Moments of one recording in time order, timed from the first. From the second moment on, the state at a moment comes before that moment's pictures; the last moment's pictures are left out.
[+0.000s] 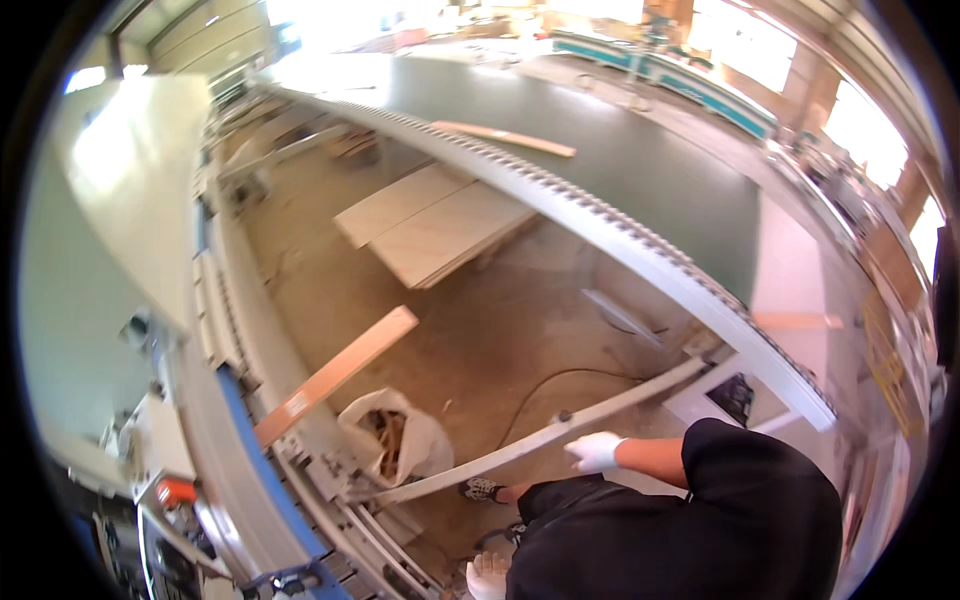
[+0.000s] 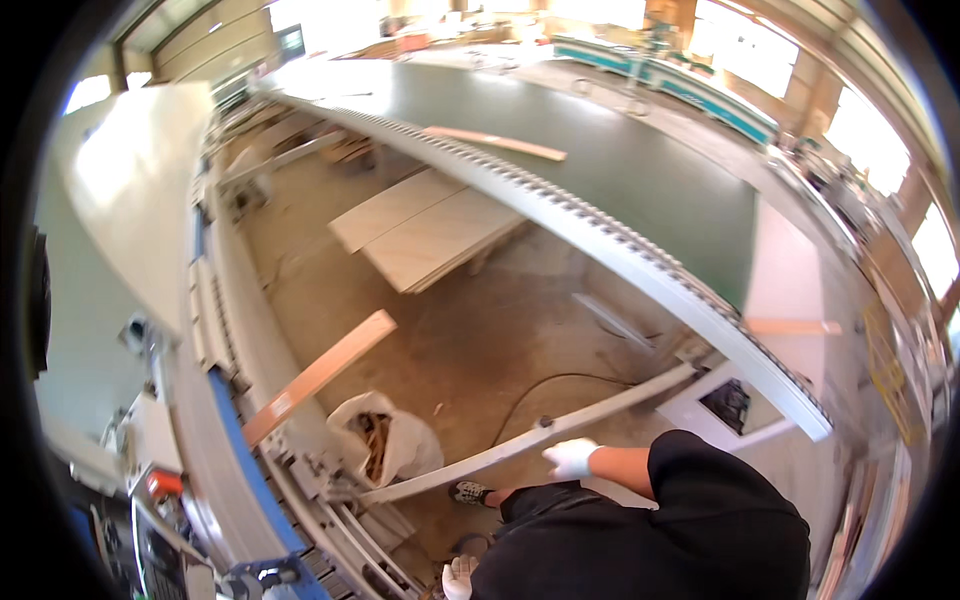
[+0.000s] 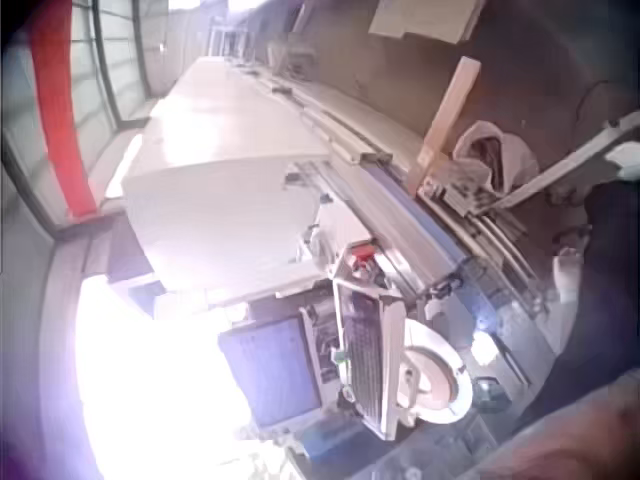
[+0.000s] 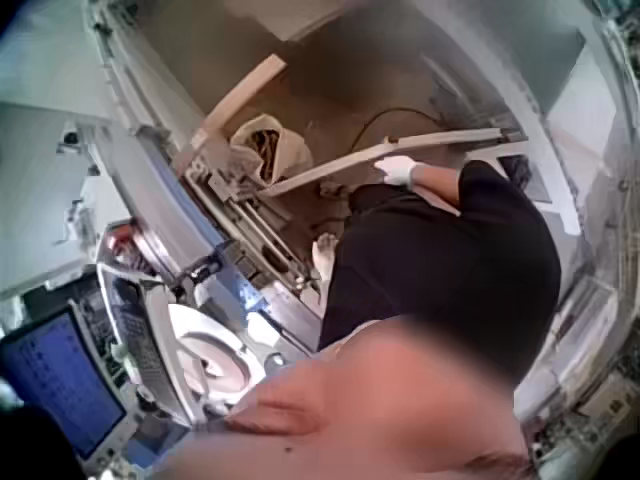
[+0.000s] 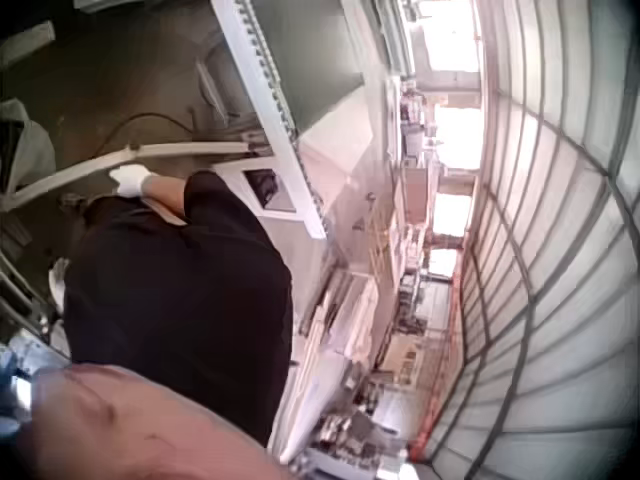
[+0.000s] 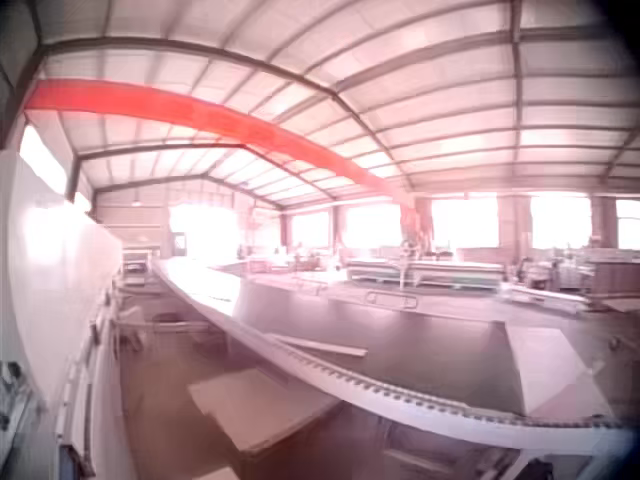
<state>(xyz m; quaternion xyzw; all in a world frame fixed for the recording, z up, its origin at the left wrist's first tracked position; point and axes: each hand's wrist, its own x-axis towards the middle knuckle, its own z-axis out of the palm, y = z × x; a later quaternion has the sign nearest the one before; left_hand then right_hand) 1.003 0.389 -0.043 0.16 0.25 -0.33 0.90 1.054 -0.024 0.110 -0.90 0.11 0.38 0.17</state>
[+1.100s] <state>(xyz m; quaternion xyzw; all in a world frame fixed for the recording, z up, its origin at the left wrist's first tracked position) 0.911 0.105 -0.064 0.82 -0.01 -0.49 0.30 0.664 -0.617 0.082 -0.75 0.63 -0.02 0.19</state>
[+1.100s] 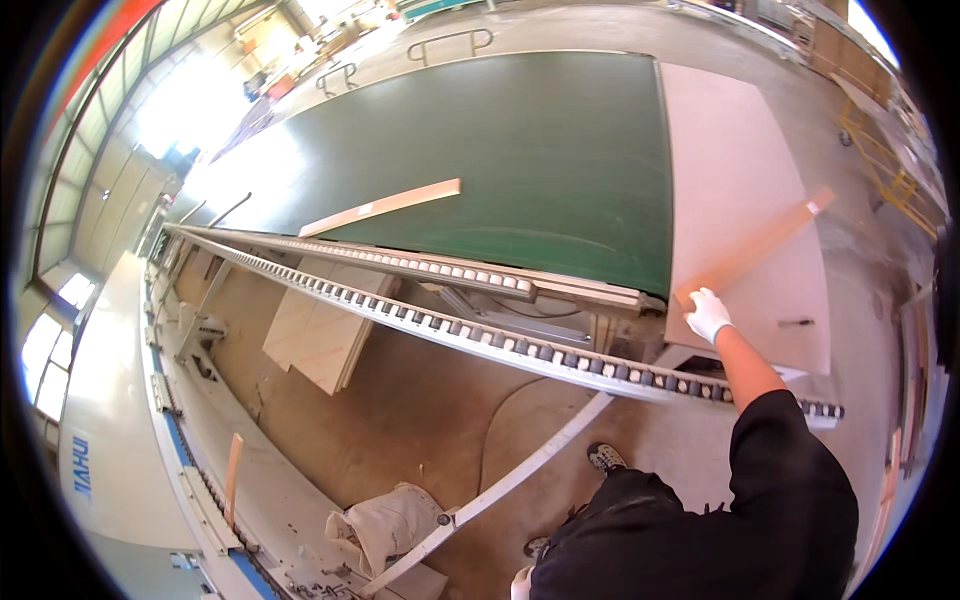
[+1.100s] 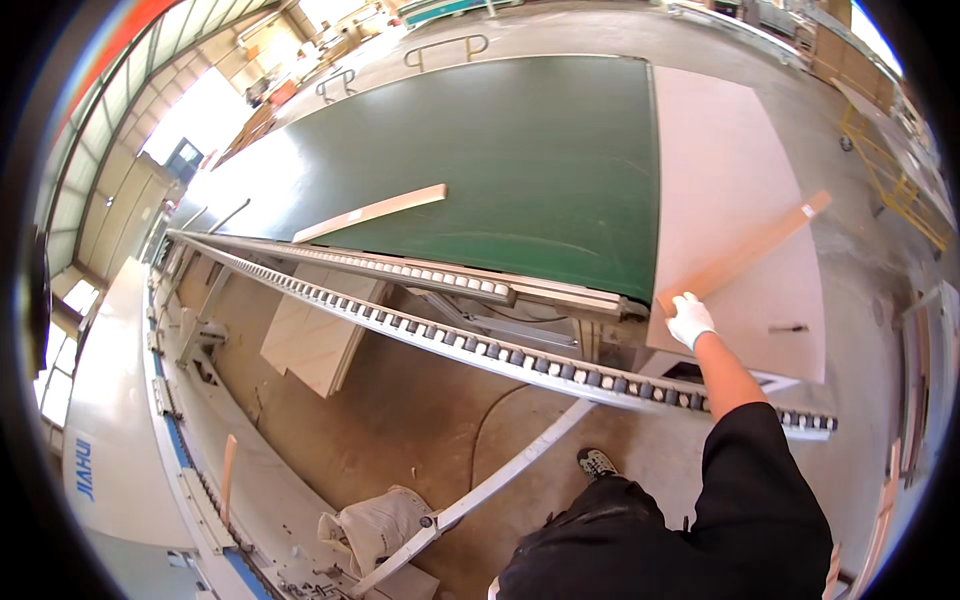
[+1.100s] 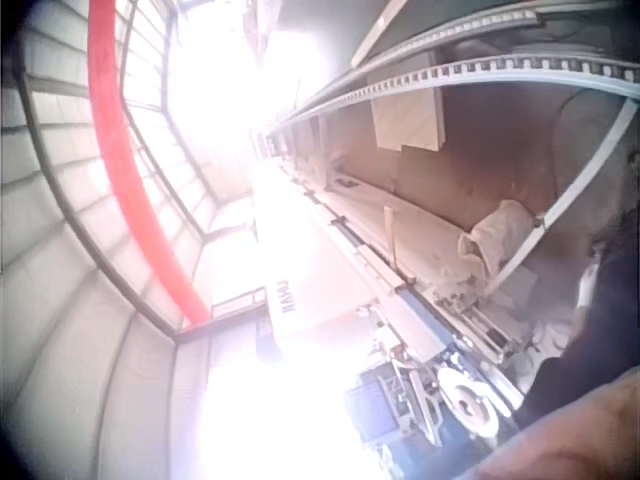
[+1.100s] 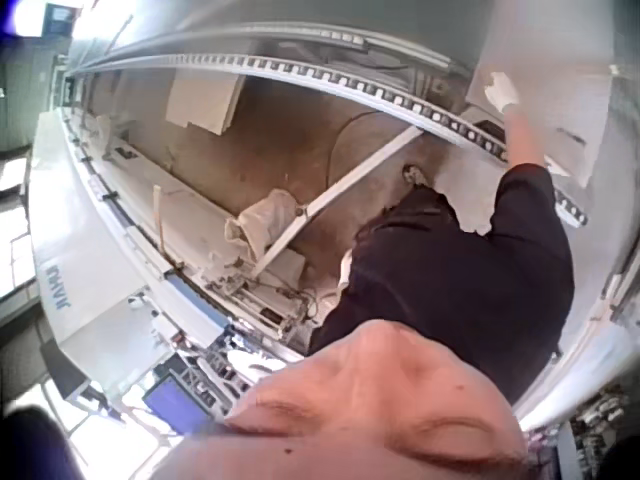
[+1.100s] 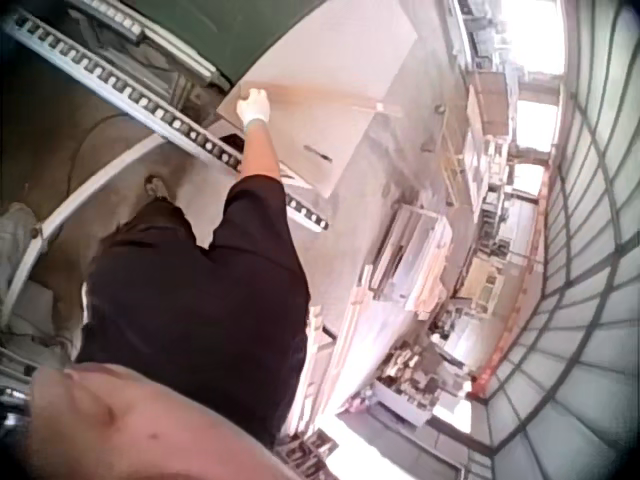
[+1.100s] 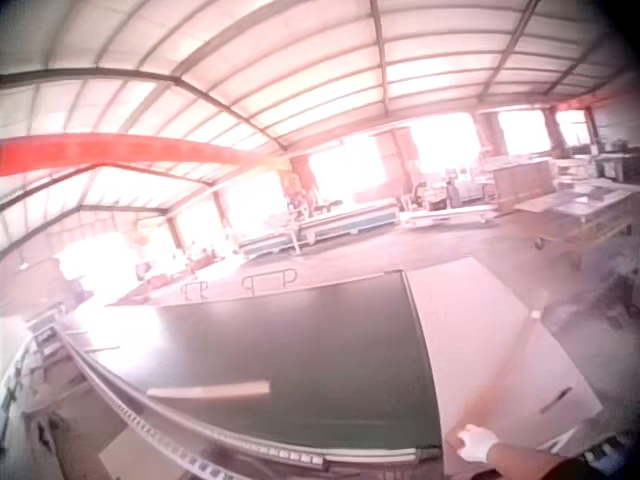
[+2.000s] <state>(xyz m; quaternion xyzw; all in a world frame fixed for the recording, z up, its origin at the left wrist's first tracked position) 0.914 -0.364 0.201 0.64 -0.37 -0.50 0.45 0.713 -0.553 0.266 -0.94 0.17 -0.16 0.25</state>
